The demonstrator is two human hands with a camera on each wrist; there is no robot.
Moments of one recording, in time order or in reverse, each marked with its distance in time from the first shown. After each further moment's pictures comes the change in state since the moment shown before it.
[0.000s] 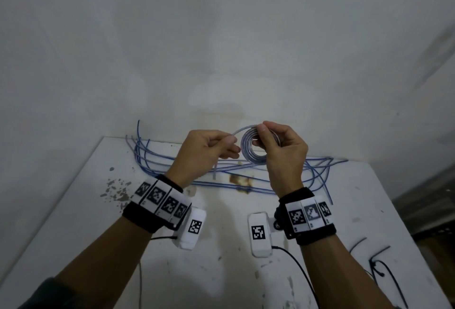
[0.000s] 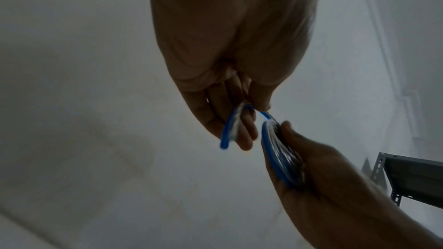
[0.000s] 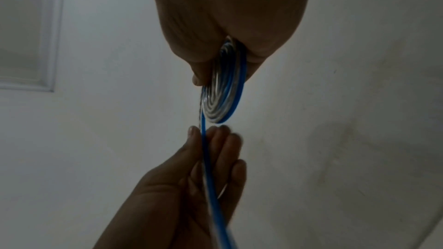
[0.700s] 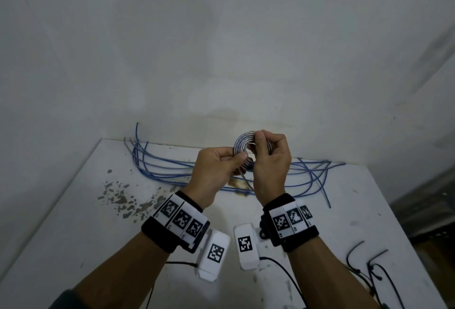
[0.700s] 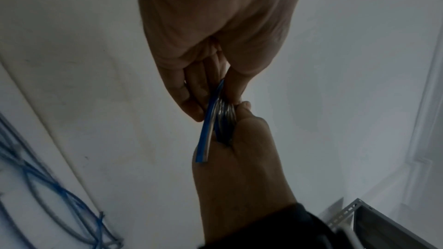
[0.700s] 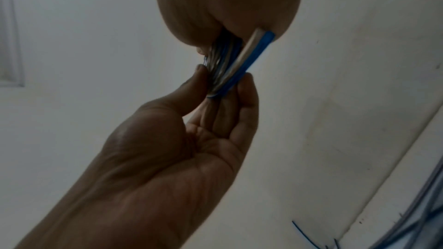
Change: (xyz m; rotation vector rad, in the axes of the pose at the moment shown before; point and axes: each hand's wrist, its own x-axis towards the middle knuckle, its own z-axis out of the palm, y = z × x) left_hand -0.020 -0.006 0.037 -0.299 0.084 -0.222; right_hand -0.012 0.021 0.013 0.019 0.096 0.036
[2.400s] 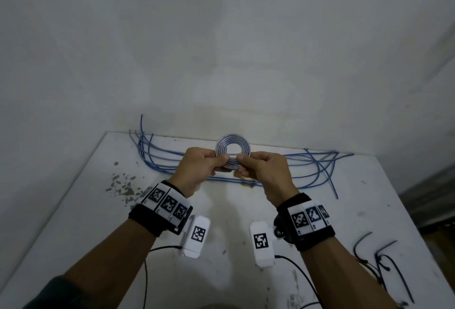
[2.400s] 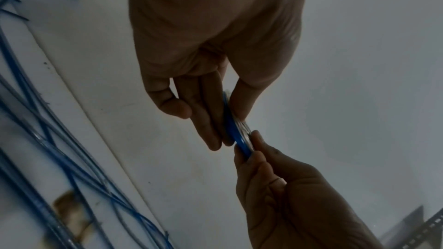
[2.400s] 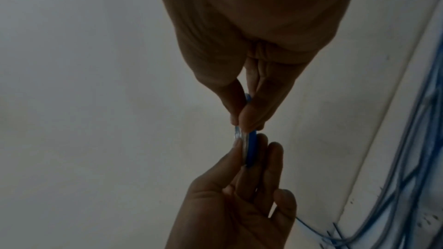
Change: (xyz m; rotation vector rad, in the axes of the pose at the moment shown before) left_hand 0.017 -0.020 -0.049 0.258 0.000 -0.190; right_hand 0.000 0.021 -0.025 -0.203 -0.294 0.519
